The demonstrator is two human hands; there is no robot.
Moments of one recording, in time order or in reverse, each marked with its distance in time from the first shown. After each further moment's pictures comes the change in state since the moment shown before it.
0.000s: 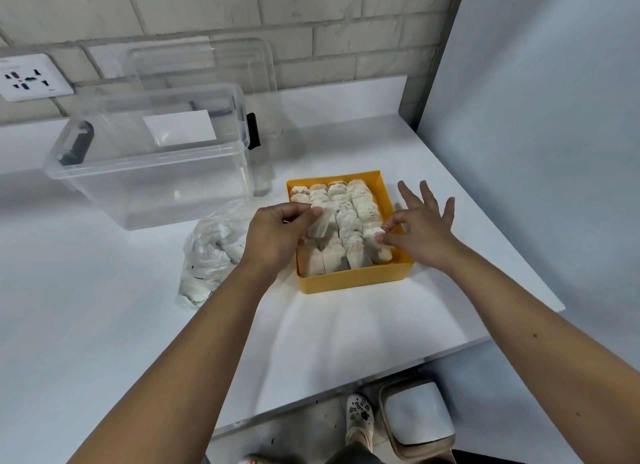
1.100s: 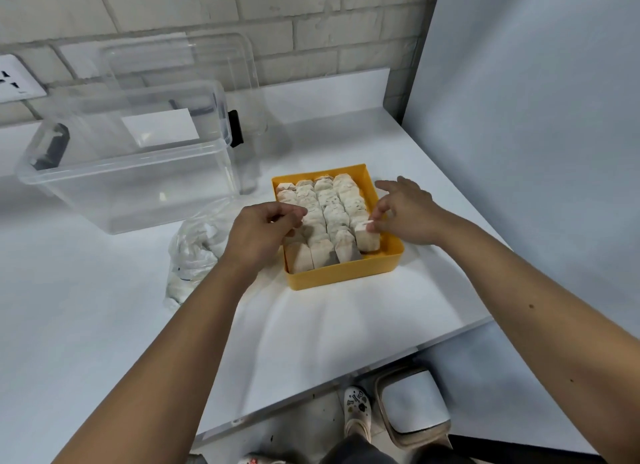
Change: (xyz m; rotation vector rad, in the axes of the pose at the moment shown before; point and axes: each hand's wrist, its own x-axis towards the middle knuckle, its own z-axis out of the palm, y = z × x) left_hand 0.001 -0.003 -0.009 0.087 -0.093 0.010; right_hand 0.003 -0.008 -0.030 -0.064 -0.156 -0.086
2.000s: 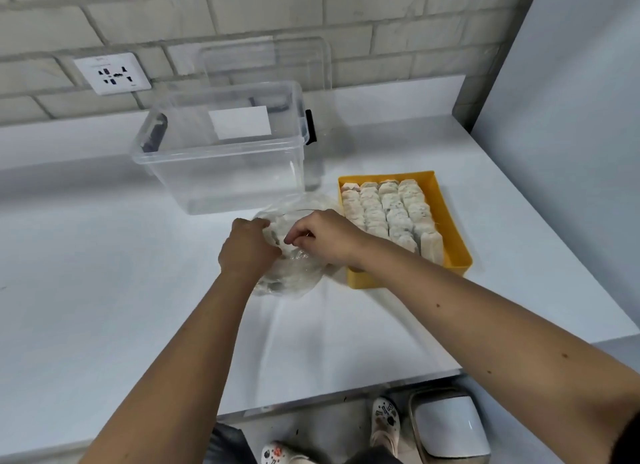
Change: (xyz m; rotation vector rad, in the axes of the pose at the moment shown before) left_hand -0.003 -0.056 -0.088 0.742 0.220 -0.276; right_hand 0.035 -0.175 0.070 0.313 -0.118 -0.469
